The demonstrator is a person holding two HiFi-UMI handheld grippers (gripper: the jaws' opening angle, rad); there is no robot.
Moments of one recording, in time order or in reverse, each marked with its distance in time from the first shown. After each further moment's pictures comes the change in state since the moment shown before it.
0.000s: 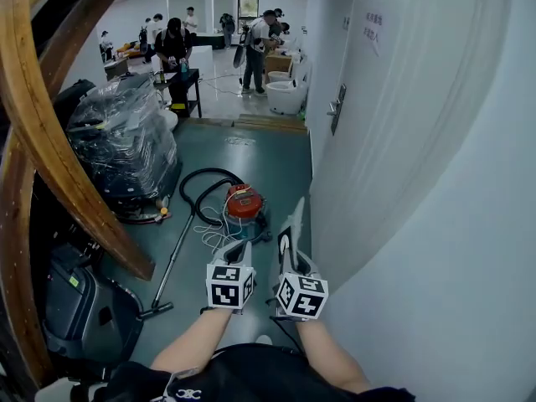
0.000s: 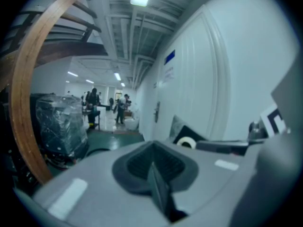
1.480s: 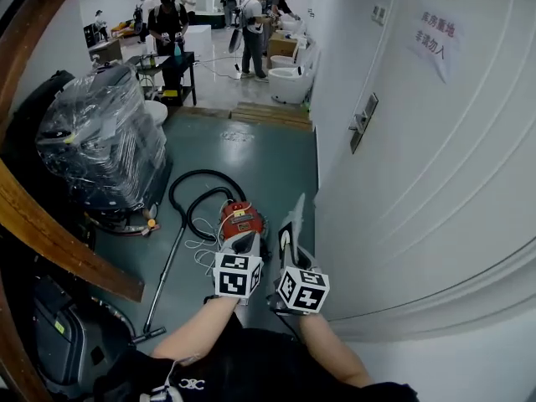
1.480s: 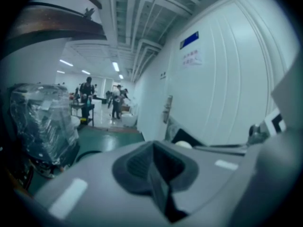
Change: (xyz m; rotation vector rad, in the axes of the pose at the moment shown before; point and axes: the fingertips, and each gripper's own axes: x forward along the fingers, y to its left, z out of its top) left arm 0.282 0.129 0.054 -0.038 0.065 -0.053; right arm 0.297 -0.048 0.051 0.003 0.100 -0.022
